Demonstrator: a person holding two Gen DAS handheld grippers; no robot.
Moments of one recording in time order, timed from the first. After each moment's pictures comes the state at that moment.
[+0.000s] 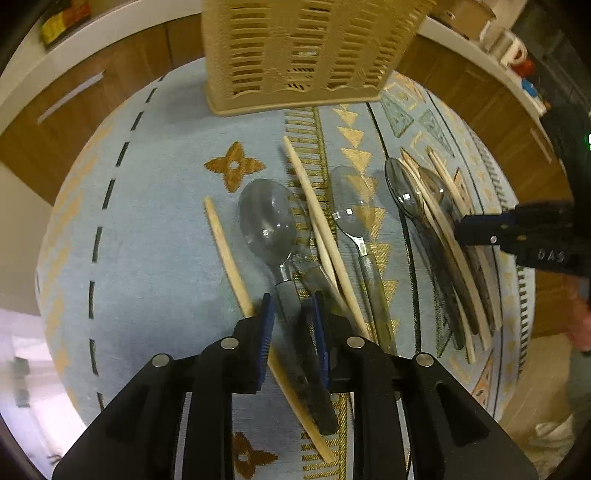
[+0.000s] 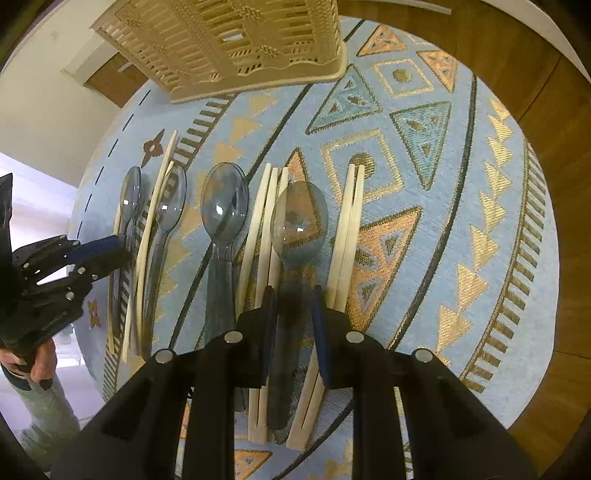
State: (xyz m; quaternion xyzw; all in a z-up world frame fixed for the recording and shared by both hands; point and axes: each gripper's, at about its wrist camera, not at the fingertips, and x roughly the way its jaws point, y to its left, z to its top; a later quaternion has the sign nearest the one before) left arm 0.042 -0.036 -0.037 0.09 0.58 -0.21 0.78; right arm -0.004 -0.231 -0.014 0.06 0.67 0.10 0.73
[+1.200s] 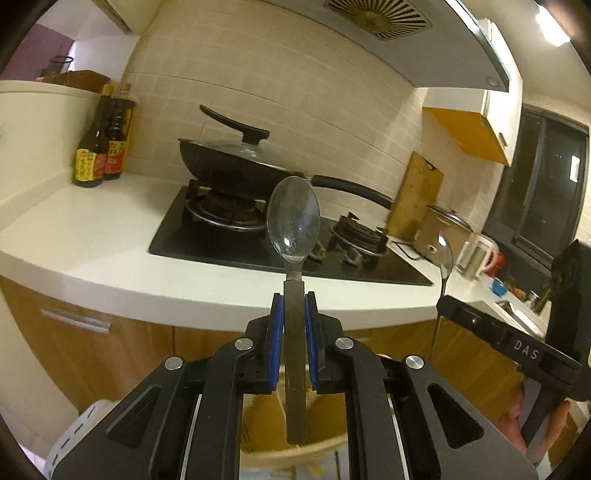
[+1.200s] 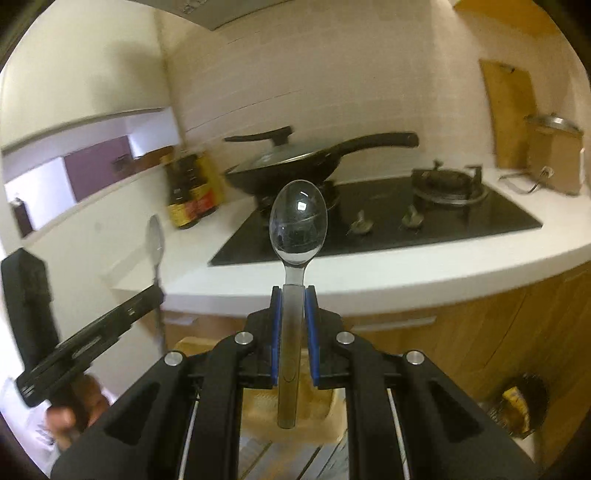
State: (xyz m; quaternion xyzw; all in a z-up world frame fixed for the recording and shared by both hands) left arm 0.168 -0.037 0.134 -0.12 0.21 -0.22 0.94; right arm 0.112 -0.248 0.166 0.09 0.27 0.07 0.96
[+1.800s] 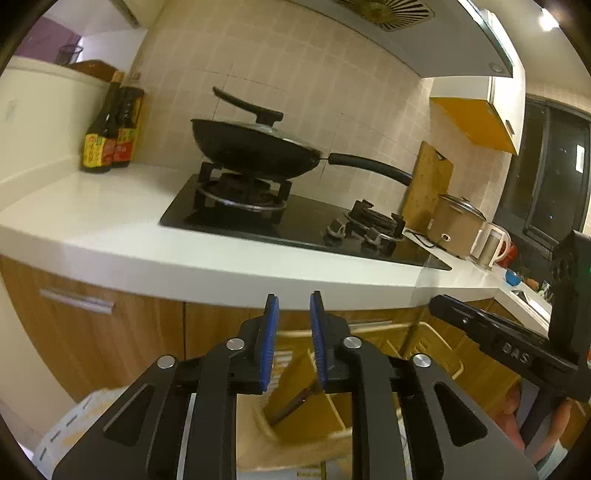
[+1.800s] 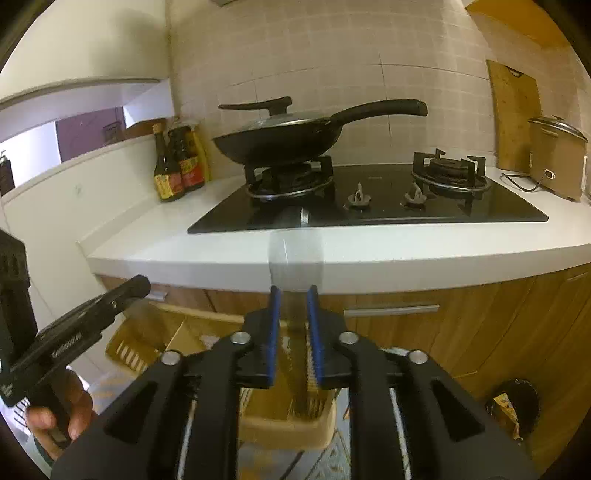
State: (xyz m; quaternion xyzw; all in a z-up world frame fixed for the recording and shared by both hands) left arm 0.166 -0.025 0.083 -0.11 0.22 -0.21 0.95; right arm 0.117 -0.235 0.111 0.05 0.29 0.07 0.95
